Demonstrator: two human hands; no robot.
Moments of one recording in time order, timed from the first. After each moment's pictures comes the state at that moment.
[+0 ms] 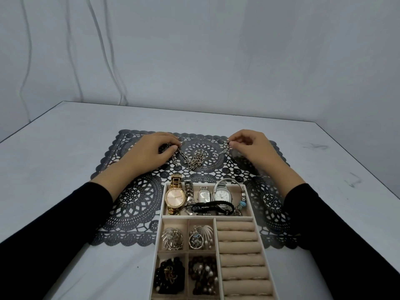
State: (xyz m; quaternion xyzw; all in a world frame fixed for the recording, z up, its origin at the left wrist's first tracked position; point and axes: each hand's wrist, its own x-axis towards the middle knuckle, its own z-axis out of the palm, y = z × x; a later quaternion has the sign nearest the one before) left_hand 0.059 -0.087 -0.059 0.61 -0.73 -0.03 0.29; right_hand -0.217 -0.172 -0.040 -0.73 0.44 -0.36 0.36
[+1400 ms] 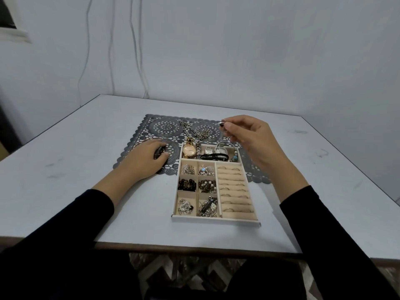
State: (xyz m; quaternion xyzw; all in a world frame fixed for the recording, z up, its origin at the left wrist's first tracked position) left_hand 0.030 0.076 -0.063 0.73 -0.64 -0.02 0.24; right_hand -0.237 0.000 0.006 -0.66 0.25 -0.45 0.54
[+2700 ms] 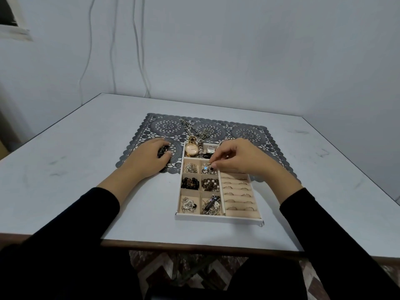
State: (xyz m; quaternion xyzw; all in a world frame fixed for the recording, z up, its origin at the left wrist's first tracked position) left_hand 0.027 0.077 -0.064 0.72 -0.64 -0.02 0.26; right_hand -0.229 0.014 -0.008 -0.87 0.32 -0.19 0.33
